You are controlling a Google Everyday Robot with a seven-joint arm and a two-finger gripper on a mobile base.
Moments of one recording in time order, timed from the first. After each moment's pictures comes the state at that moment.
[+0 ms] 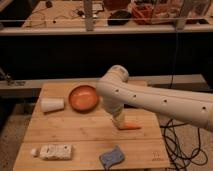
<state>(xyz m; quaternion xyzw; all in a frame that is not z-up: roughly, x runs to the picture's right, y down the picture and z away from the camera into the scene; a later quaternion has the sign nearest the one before) 0.032 0.123 0.700 -0.29 -0.10 -0.34 0.89</state>
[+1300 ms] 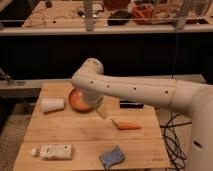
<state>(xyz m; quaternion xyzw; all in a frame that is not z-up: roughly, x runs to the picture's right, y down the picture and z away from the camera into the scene) -0.047 0.094 0.718 -0.27 -0.11 -0.38 0.87</state>
